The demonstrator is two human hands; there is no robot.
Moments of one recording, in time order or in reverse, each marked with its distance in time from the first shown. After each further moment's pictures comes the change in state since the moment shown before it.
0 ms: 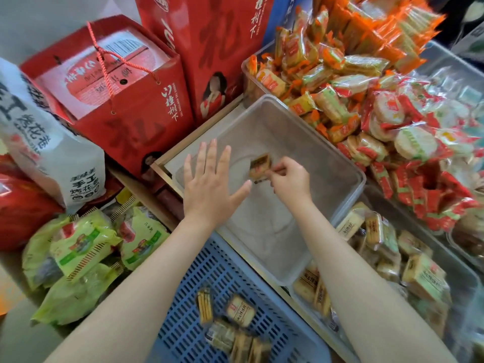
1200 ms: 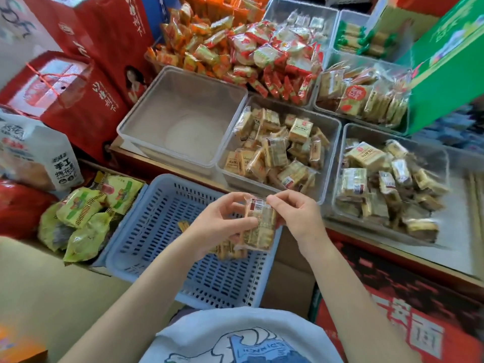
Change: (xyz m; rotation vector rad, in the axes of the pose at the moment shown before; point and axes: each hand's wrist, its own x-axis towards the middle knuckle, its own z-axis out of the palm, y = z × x) left_hand -0.318 0.129 -0.072 -1.105 -0.811 -0.005; right_hand -0.409 0.103 -0.139 0.611 0.135 0.135
